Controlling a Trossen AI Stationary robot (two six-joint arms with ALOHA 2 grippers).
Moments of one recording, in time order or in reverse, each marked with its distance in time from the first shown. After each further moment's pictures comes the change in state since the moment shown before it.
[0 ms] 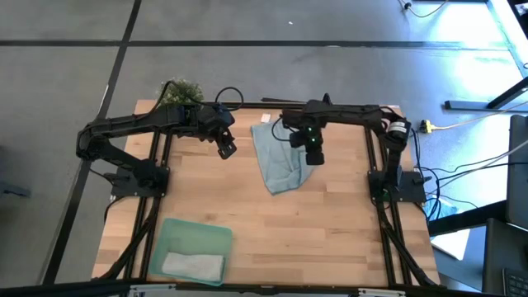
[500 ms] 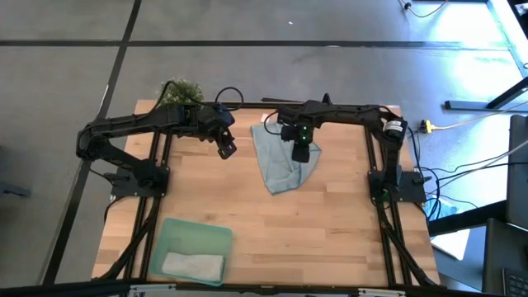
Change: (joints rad) left arm 0.000 0.000 0.000 0.000 0.000 -0.001; right arm -0.011 0.037 0.000 0.223 -0.008 0.175
